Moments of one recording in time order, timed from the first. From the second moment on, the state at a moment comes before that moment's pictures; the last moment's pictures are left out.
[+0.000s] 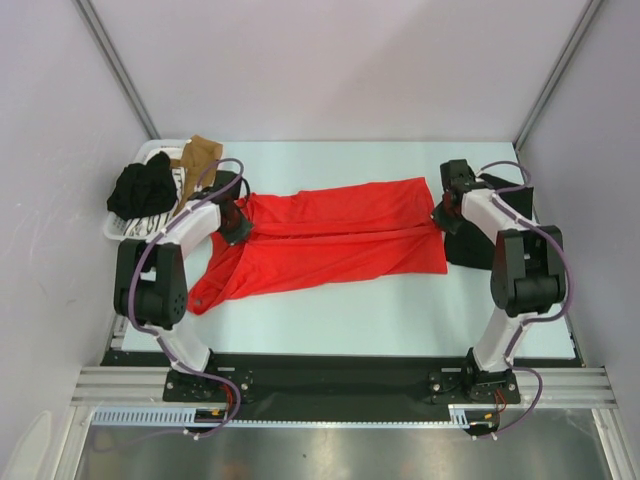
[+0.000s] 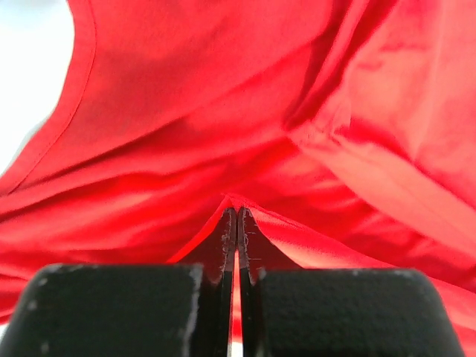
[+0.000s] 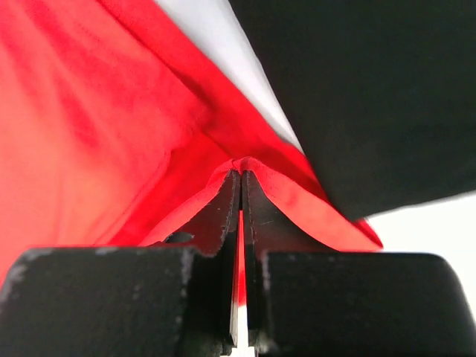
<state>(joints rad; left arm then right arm) -0.15 1.70 1.19 -0.64 -0.15 -0.78 0.10 1.79 1.29 -0.59 0.24 0.86</state>
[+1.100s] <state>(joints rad) -0.17 1.24 0.86 -0.49 -0.13 -0.67 0.05 1.96 1.55 -0.40 0.09 0.64</state>
